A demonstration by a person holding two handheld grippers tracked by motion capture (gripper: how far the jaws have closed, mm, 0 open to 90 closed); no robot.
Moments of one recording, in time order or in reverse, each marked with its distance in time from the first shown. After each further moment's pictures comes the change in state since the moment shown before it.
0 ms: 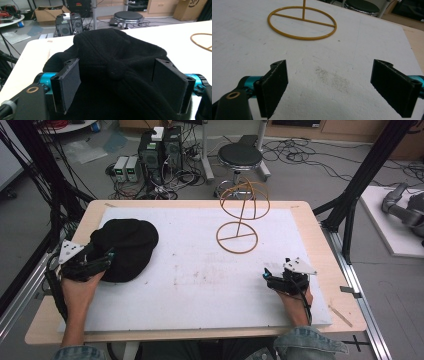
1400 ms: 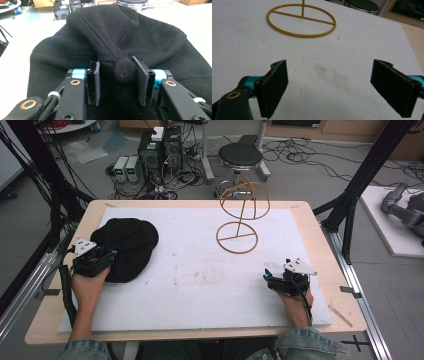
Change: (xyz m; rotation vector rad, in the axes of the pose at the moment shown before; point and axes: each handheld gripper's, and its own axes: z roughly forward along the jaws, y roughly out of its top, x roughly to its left) left arm 0.002 -0.014 0.034 0.109 0.010 0.015; right arm -0.001 -0.002 -0.001 0.009 -0.006 -0.002
